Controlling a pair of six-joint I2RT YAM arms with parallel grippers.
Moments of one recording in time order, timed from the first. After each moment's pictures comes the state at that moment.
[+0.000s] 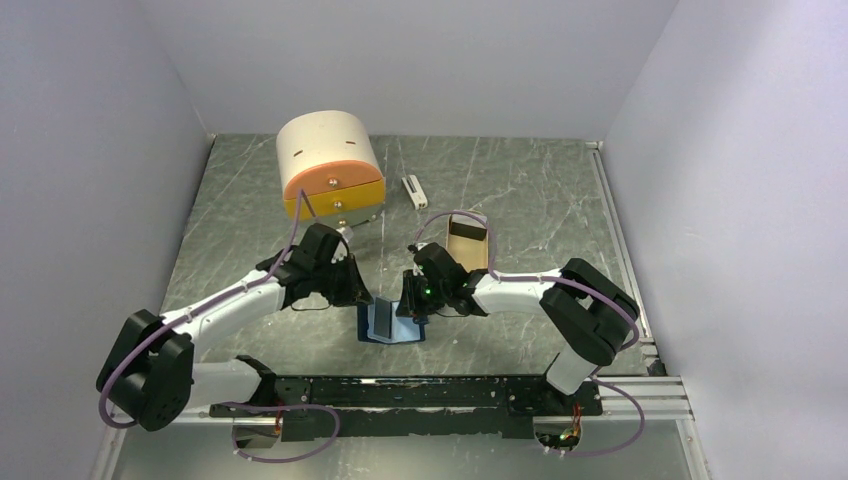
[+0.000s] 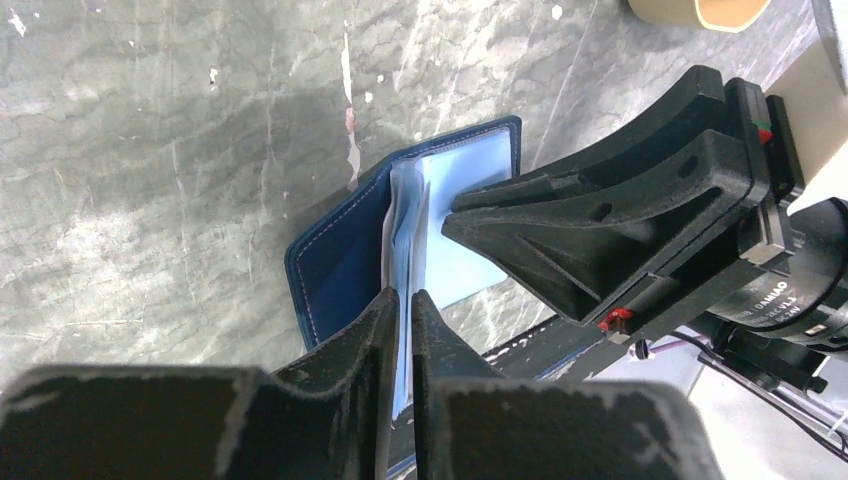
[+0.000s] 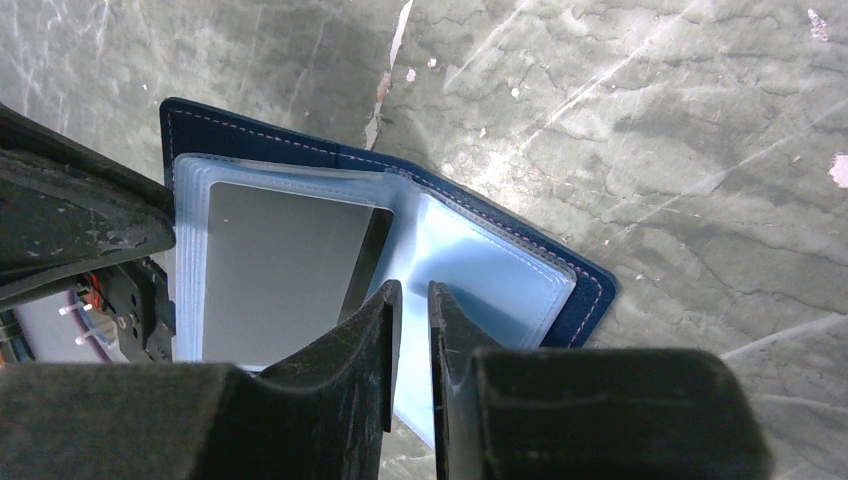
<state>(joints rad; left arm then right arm) -0.57 1.24 0.65 -0.34 0.29 -0.78 0.88 1.64 0.73 0.09 -0.21 0.68</state>
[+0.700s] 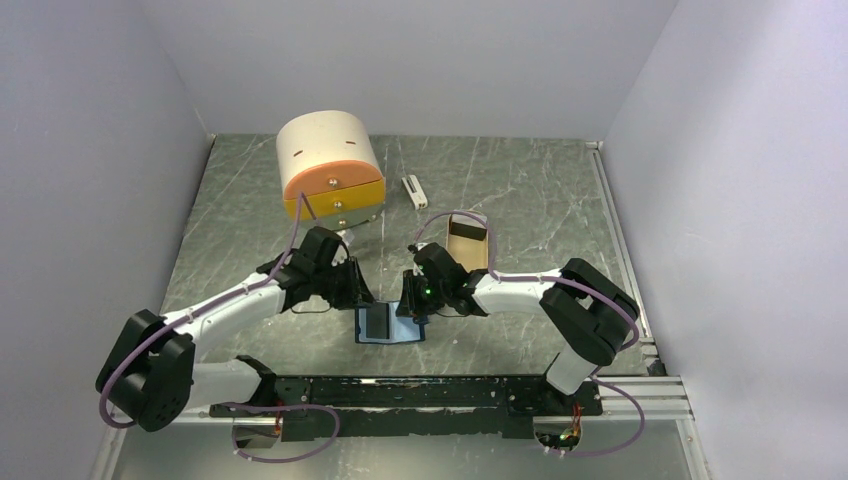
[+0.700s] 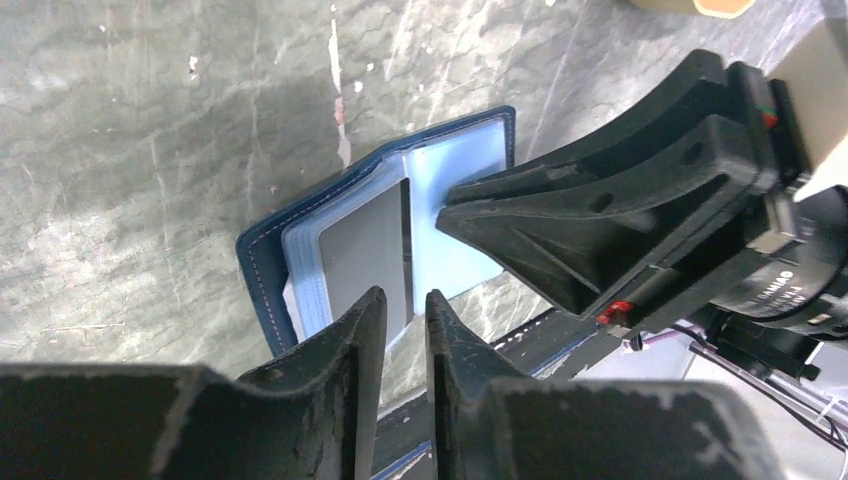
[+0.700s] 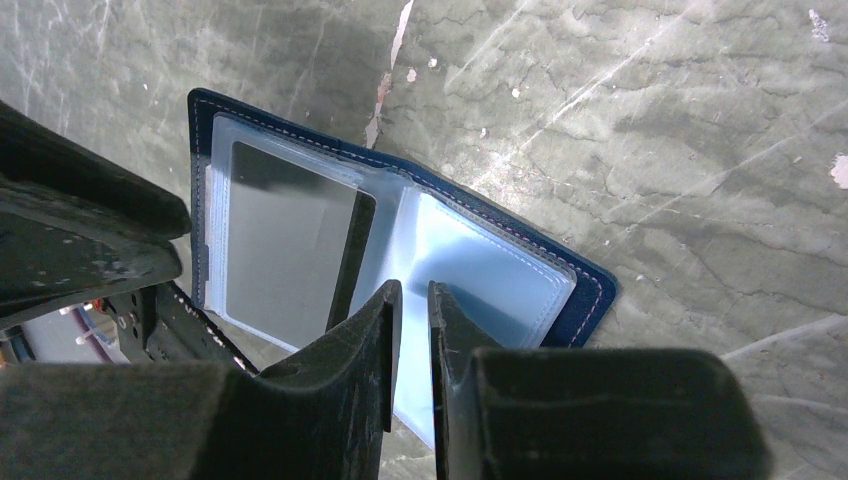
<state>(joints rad) -0.57 1.23 0.63 -0.31 0.32 -0.79 0.88 1.64 0.73 0.09 -0.21 0.68</state>
